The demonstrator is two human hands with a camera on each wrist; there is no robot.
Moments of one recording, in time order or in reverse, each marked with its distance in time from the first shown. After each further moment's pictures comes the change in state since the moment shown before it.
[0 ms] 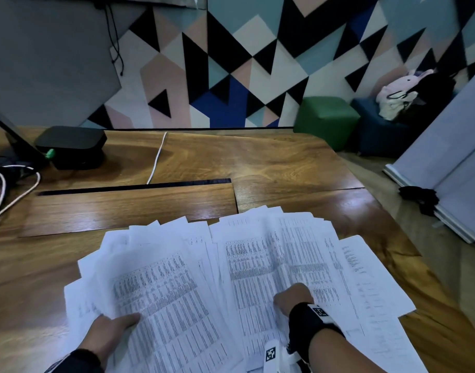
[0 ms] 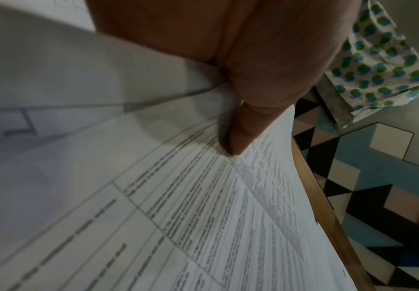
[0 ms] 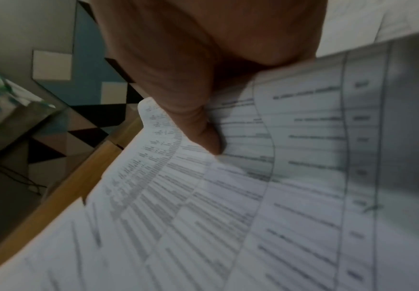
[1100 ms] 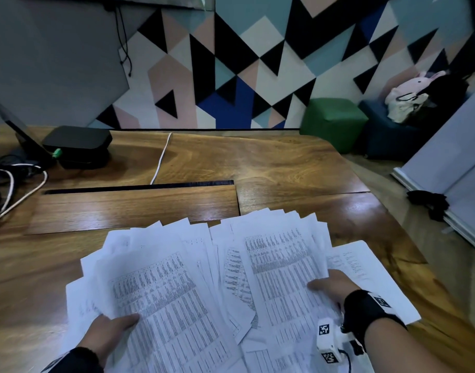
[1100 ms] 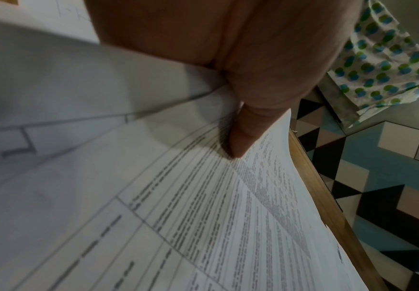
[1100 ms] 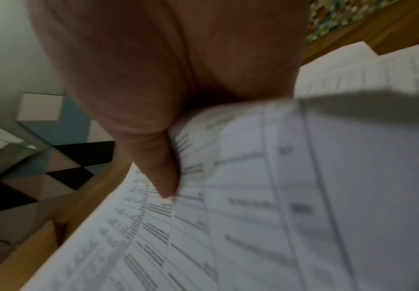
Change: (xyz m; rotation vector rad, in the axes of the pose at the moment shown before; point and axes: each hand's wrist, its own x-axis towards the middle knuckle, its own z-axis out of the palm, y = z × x) left_hand -0.001 -0.002 0.004 0.034 0.025 -0.030; right_hand 0.032 0.024 -0.098 0.349 -0.136 -0.144
